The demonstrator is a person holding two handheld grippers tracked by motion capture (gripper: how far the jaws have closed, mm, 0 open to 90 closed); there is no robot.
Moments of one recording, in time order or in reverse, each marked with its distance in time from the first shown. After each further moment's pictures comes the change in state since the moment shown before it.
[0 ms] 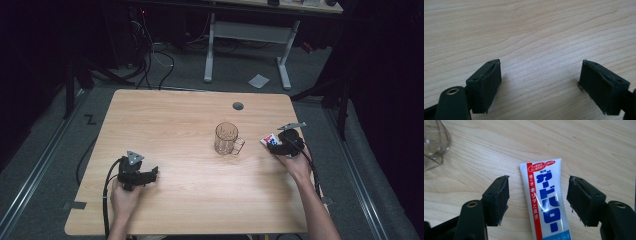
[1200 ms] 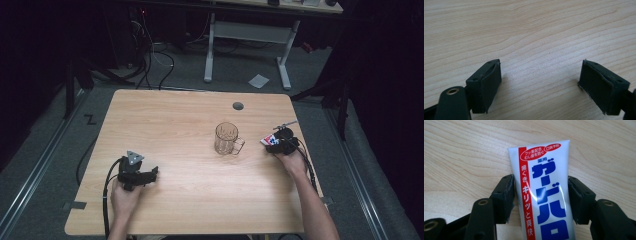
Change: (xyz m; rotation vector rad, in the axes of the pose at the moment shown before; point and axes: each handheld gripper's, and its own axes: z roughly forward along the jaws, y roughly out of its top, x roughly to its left) left arm 0.000 0.000 0.000 0.001 0.000 0.000; right arm -0.011 0.002 0.040 0.155 0.046 0.044
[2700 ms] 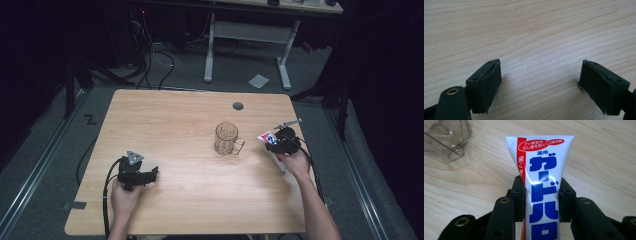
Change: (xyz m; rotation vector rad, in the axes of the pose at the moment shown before) left arm 0.000 0.000 0.000 0.001 0.000 0.000; right arm 0.012 -0.001 -0.034 -0.076 0.102 -0.069
